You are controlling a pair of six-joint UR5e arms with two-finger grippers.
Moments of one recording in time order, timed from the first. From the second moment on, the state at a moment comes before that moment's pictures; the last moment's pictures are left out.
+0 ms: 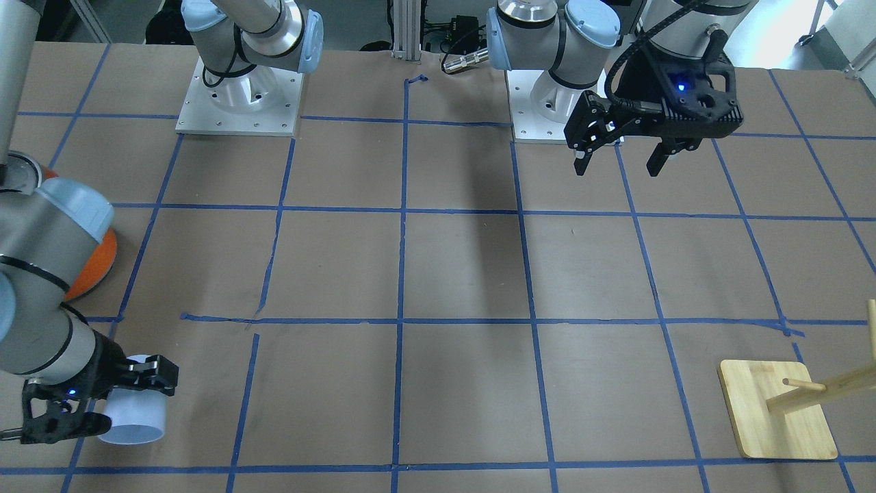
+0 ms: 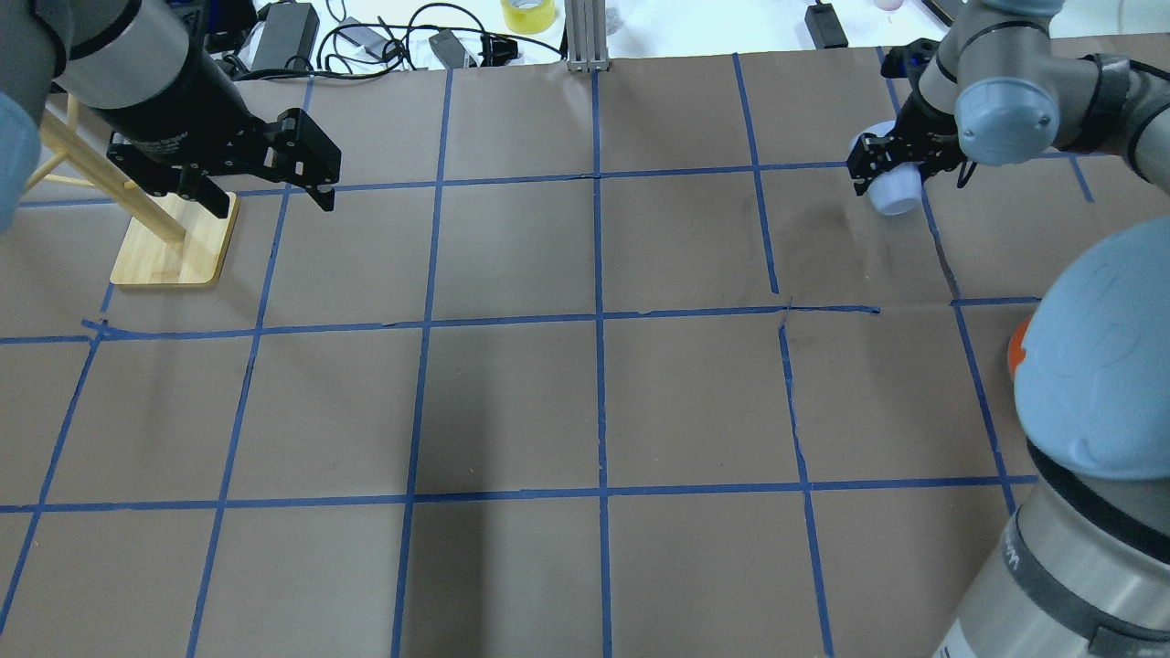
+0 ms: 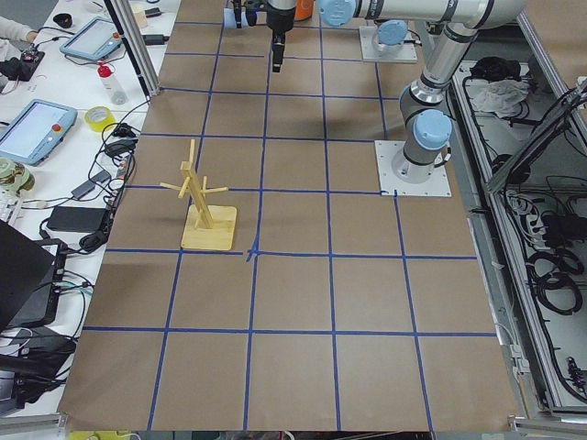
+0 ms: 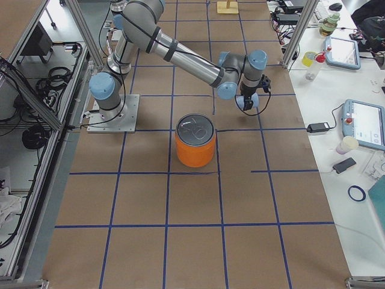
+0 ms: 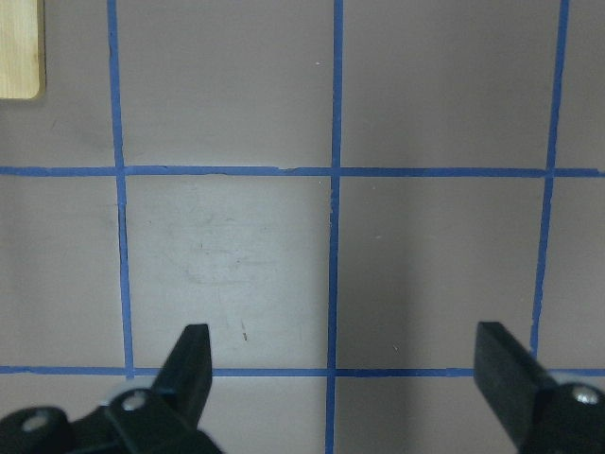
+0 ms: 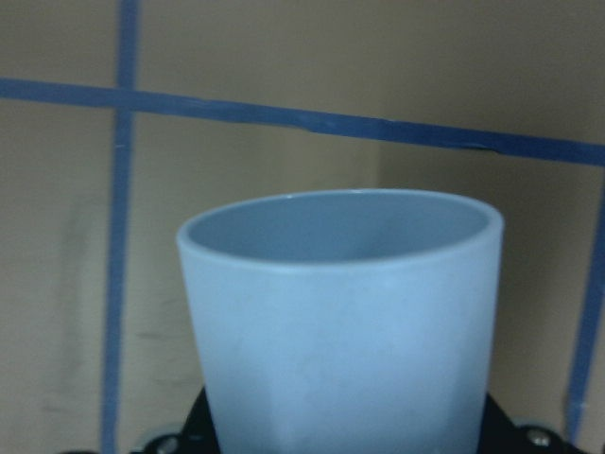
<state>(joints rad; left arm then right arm) -1.53 -1.51 -1.59 -1.51 1.56 0.02 1.40 -1.02 1.48 -2.06 -1.48 -0.38</state>
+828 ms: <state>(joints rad) -1.53 -1.51 -1.59 -1.51 1.56 0.02 1.88 -0.99 1.49 -2.19 -1.50 -0.85</state>
